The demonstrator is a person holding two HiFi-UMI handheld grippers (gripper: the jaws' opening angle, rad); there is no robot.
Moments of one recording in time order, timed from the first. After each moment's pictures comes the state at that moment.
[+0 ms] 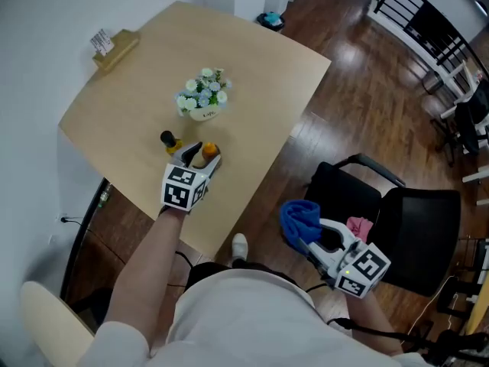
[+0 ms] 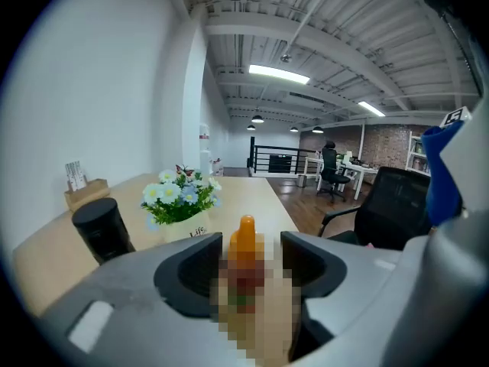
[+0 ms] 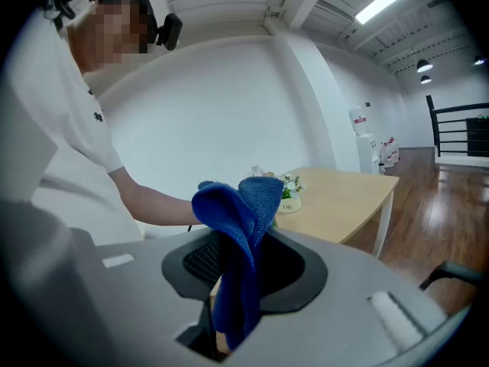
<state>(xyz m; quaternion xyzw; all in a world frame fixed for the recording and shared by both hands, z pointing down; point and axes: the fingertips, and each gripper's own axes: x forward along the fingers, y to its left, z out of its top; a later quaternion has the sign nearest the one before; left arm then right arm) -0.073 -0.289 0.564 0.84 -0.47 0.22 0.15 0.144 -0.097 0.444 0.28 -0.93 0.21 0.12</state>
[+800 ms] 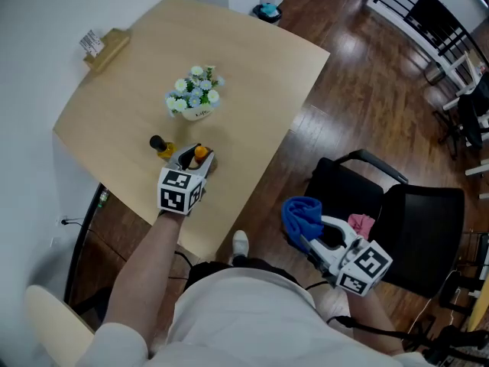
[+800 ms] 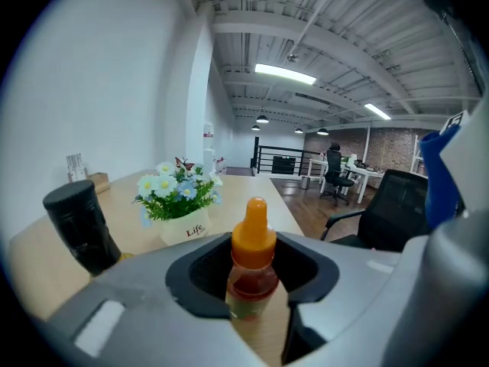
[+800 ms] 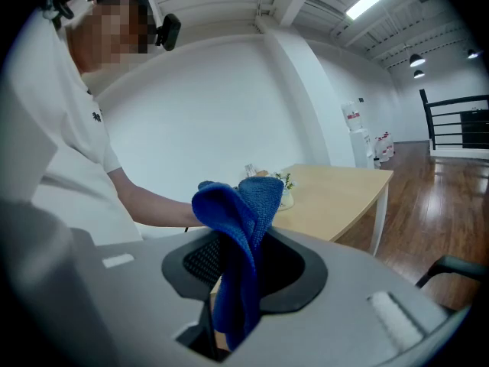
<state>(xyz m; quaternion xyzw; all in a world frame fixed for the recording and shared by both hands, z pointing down) -0.065 -0.302 0.578 0.83 -0.48 0.21 0.17 0.162 -0.121 0.459 0.29 -0.92 0.23 0.12</state>
